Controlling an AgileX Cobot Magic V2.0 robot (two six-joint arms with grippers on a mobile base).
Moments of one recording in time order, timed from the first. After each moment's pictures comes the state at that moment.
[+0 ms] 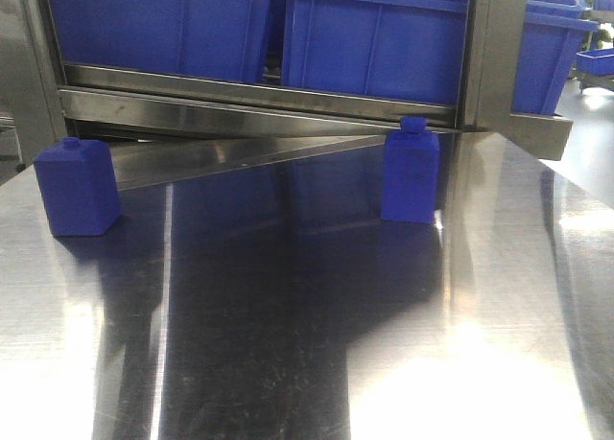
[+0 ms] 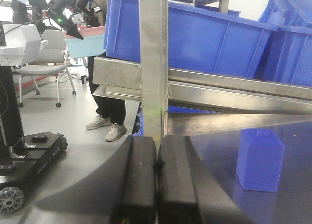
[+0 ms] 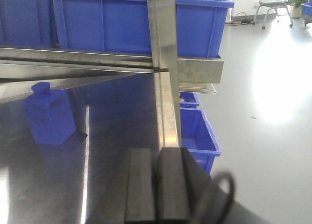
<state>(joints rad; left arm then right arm) 0.06 -0.01 0.01 0.03 0.02 -0.05 0.04 -0.01 0.03 0.03 0.10 0.10</state>
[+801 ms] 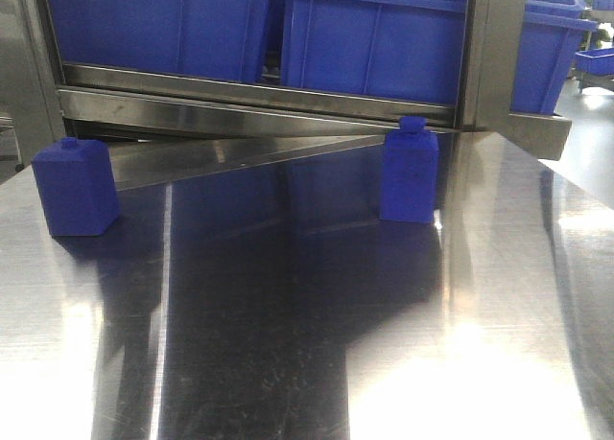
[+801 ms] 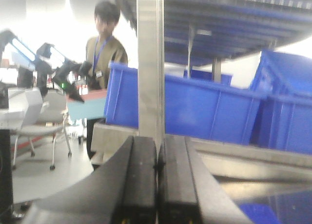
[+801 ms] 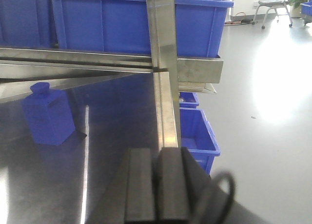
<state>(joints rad) 0.06 -0.01 -0.01 0.03 -0.21 -0.05 0.04 -0.01 0.03 0.03 0.10 0.10</state>
